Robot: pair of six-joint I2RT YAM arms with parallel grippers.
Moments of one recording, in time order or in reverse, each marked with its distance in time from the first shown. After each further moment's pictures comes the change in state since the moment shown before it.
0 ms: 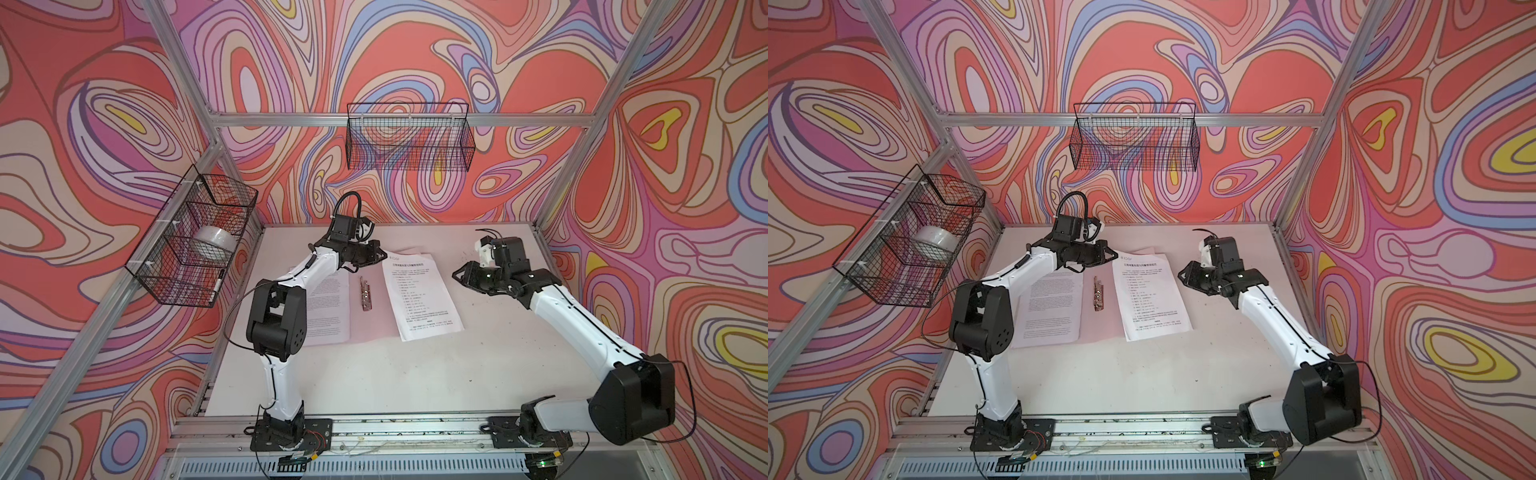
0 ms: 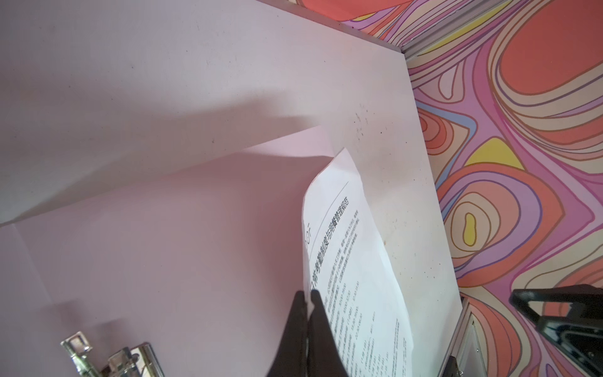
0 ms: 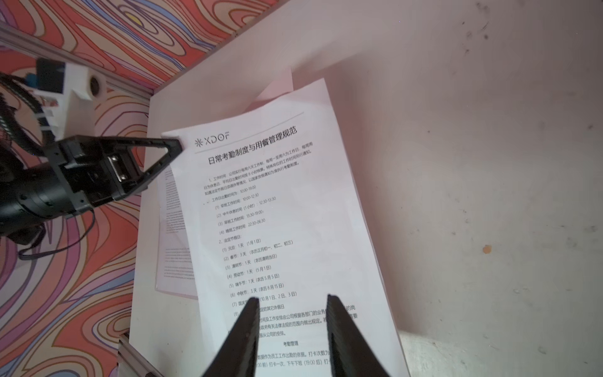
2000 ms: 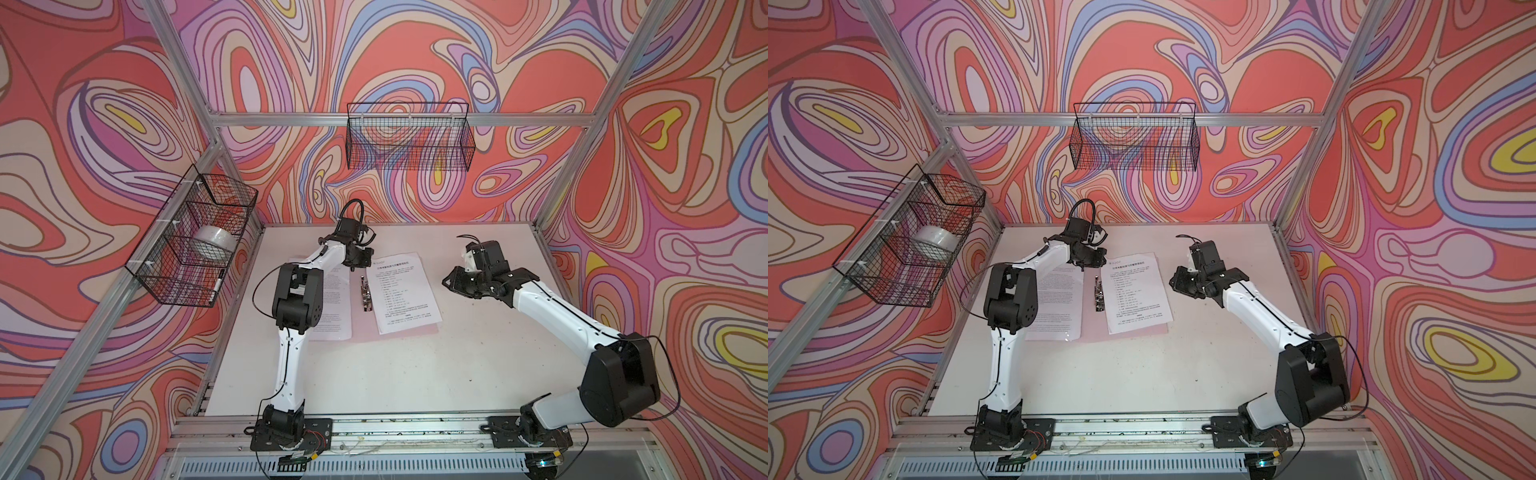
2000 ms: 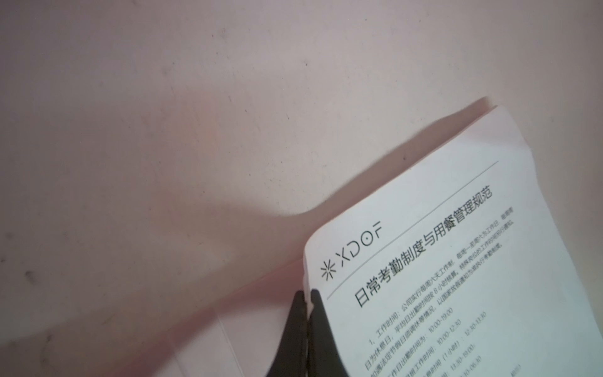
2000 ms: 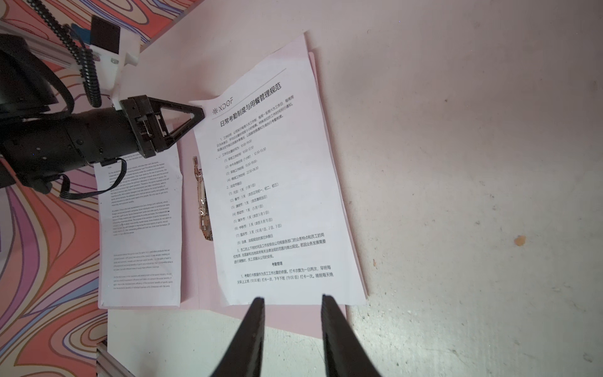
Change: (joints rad) left arm 0.044 0.356 0.293 -0.163 -0.302 0.308; right arm 0.084 0.081 0.000 0.027 0.086 0.057
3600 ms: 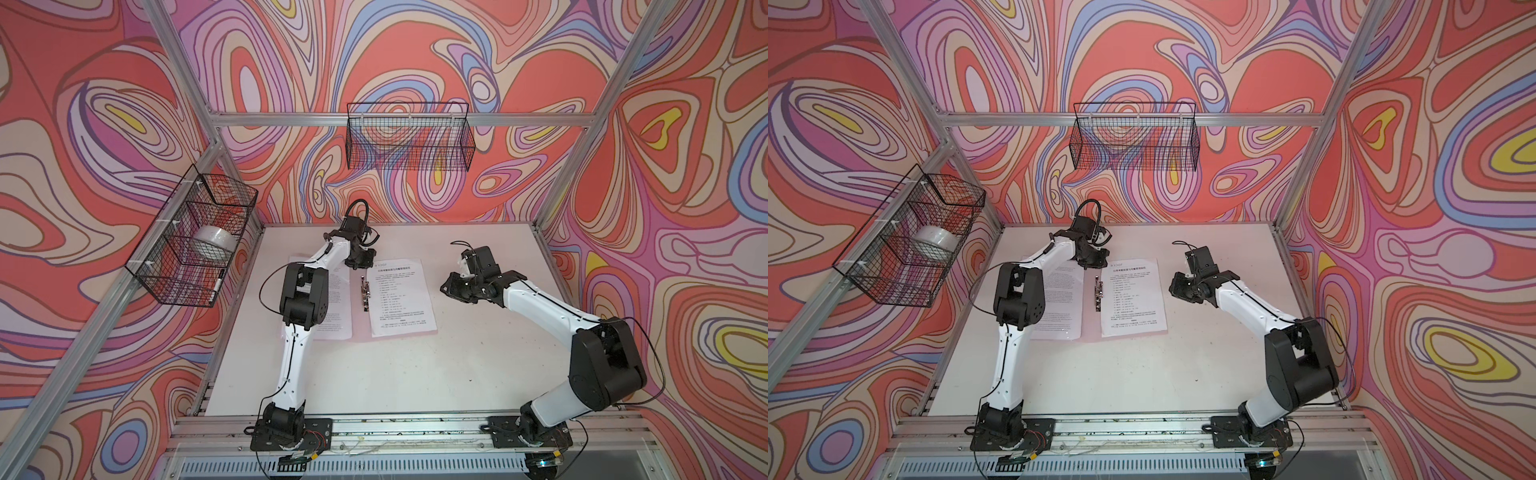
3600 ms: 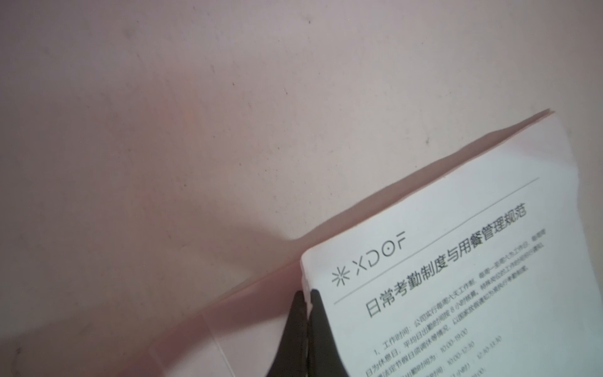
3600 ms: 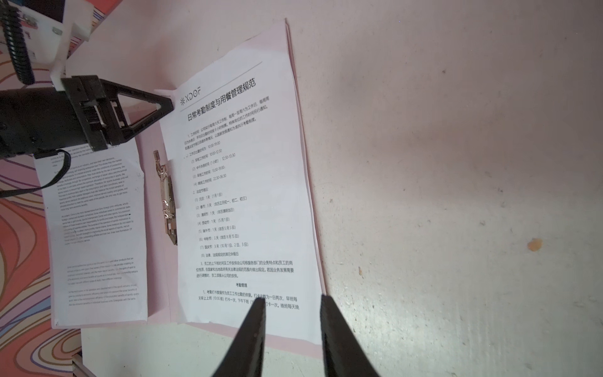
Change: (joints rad) left arm -0.017 0.091 0.158 -0.177 -0.029 0.021; right arm 0.000 0.095 -0.043 0.068 0.011 -0.002
